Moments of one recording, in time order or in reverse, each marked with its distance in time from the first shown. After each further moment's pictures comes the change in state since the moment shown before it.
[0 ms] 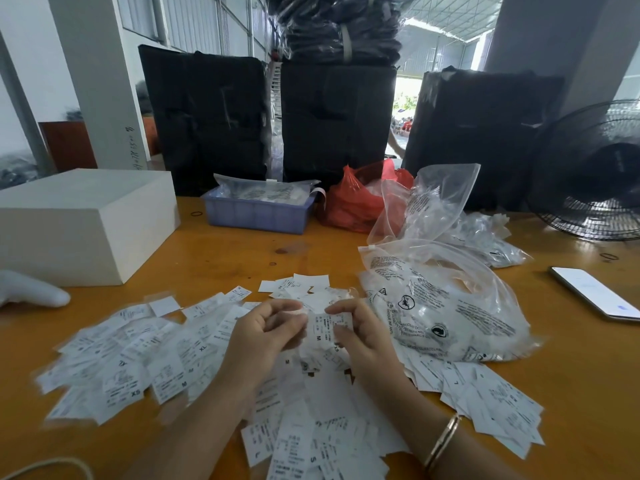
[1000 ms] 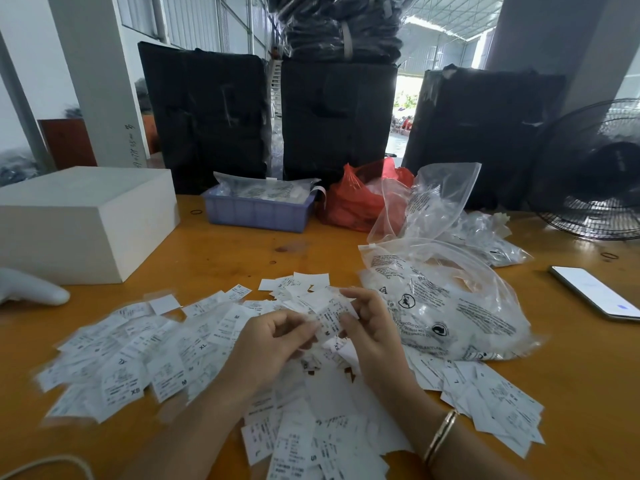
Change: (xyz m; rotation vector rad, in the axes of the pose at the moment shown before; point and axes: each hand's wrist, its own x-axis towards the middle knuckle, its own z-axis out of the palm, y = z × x) left_hand -0.002 0.004 0.000 0.198 -0.153 -0.002; right_hand 0.005 0.007 -0.003 0.124 0.081 -0.099
